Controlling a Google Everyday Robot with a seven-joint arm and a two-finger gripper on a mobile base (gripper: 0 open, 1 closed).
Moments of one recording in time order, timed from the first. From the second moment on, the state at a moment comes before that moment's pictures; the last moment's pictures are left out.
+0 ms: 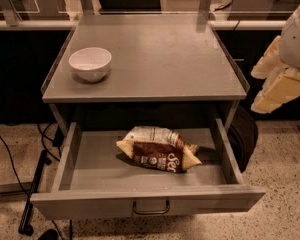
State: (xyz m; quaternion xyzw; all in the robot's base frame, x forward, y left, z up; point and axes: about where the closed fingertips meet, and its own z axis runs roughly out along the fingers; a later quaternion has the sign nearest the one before) arm 0.438 -0.217 0.977 -0.60 0.78 -0.03 0.16
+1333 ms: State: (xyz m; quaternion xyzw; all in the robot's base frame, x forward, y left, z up) arm 0.441 -0.214 0.957 -0.57 0.79 -0.02 0.20
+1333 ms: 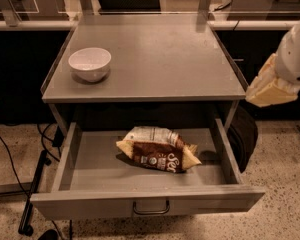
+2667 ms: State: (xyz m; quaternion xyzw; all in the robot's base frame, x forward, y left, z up) arm 0.453 -0.182 0.902 -0.54 0.78 0.02 0.31
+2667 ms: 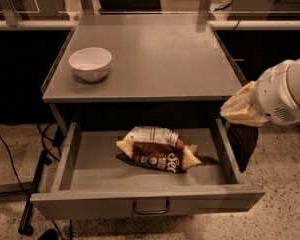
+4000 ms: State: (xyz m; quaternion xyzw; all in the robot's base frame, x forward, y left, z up) arm 0.487 -0.134 0.820 -0.55 0.77 0.03 0.33
